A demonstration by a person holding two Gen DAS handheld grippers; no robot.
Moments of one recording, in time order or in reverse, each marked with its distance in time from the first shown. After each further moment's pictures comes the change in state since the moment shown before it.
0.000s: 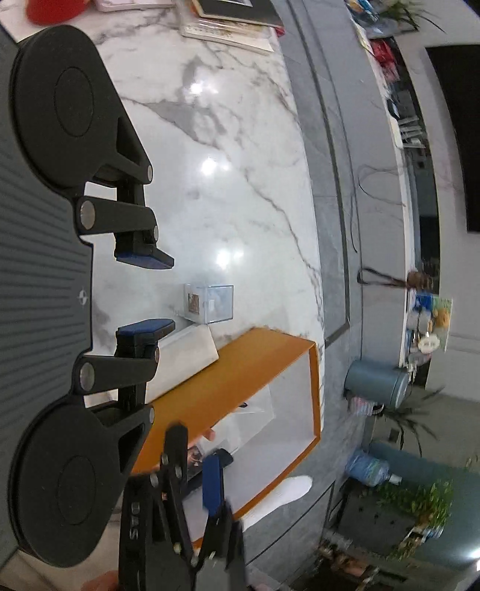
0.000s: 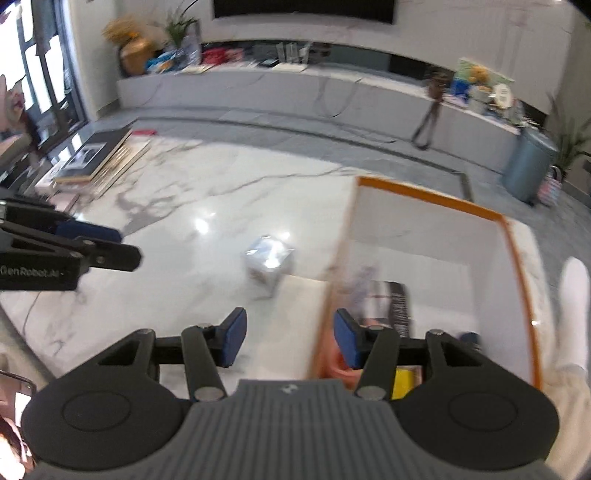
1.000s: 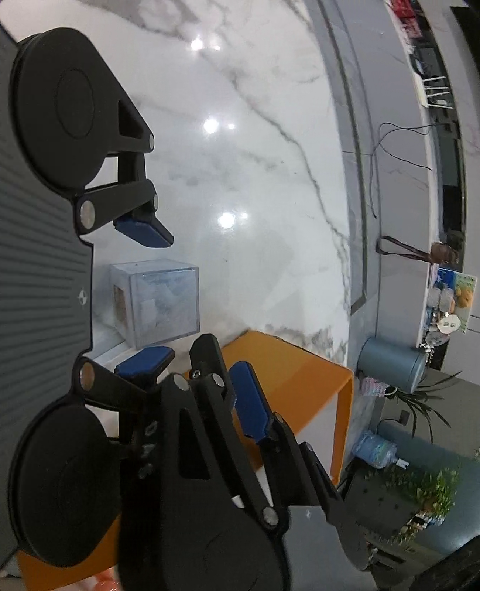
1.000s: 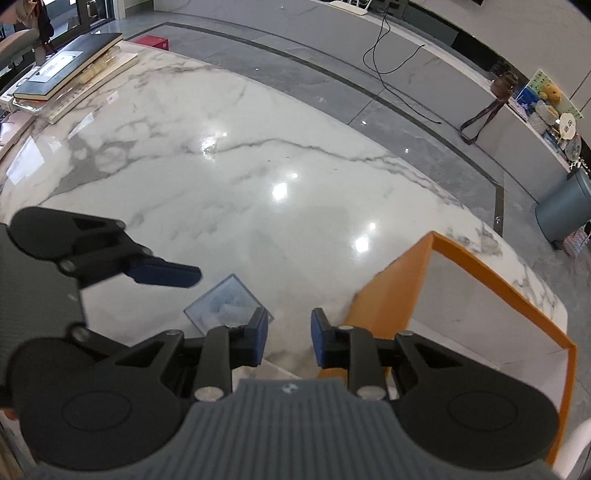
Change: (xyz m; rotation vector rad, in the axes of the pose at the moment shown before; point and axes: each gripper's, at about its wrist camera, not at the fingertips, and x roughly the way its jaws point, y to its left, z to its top) left arm 0.171 0.022 0.020 -0.028 0.024 -0.140; right arm 0.158 -0.010 0.088 -0.254 0.223 -0.025
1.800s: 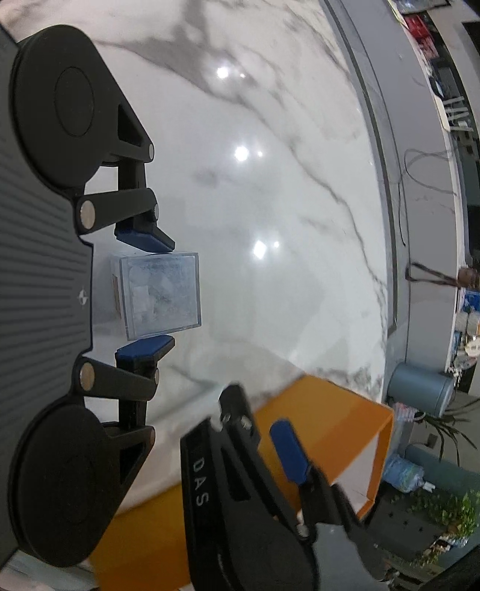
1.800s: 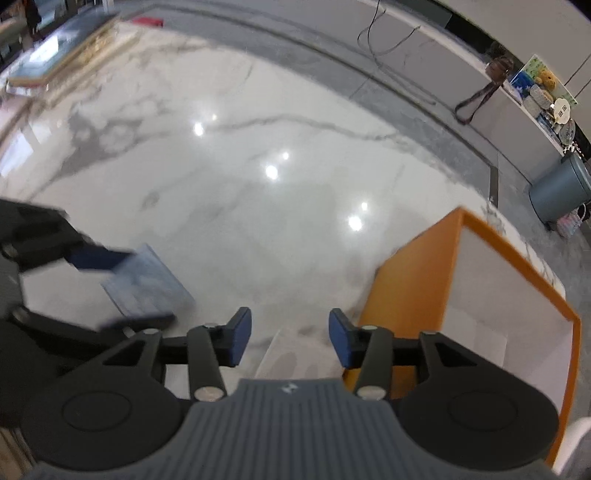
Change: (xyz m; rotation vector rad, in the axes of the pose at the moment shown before) left arm -0.050 0.026 -0.038 -0.005 0.109 0.111; right arm -0.001 0.037 -0.005 0.010 0.091 -0.039
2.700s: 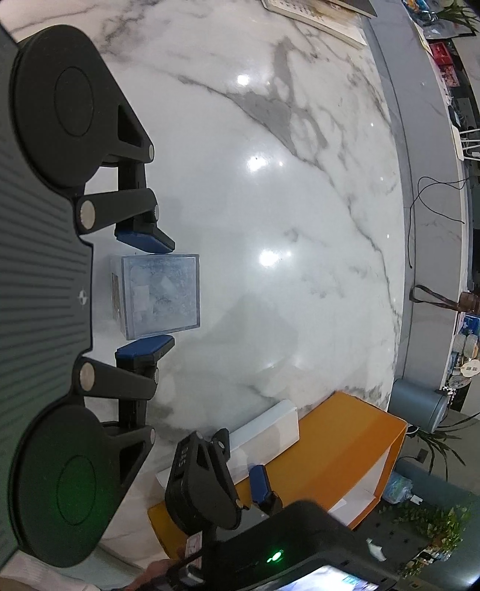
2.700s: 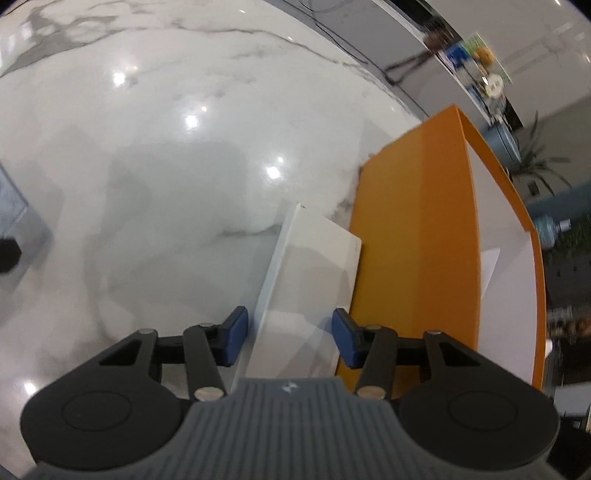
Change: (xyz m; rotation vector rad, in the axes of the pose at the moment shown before) left arm -0.043 0.026 -0.063 -0.066 -0.008 0.001; right arm 0.023 0.063 -0.057 0.010 0.111 -0.325
